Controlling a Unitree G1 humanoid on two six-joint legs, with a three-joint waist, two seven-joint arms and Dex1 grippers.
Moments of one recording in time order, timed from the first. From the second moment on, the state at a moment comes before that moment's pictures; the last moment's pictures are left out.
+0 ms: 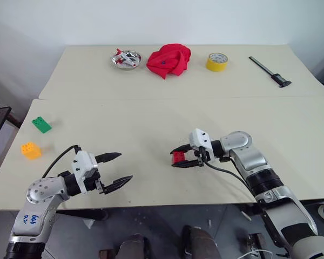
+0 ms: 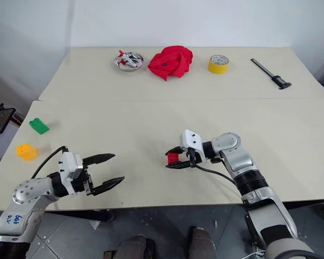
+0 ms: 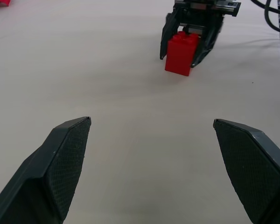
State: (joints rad) left arm 0.04 0.63 0.19 -0.22 -0.44 0.14 -0.90; right arm -0.73 -0.45 0.28 0.46 0.18 0.00 1.37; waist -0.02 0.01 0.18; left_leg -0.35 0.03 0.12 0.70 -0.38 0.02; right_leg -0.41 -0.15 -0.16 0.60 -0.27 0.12
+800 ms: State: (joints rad) left arm 0.36 0.23 0.82 -0.15 -0.50 0.01 -0.23; right arm -0.42 -0.42 -0.03 0.07 0.56 0.03 1.28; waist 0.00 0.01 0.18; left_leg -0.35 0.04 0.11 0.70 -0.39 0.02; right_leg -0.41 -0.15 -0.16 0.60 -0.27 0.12
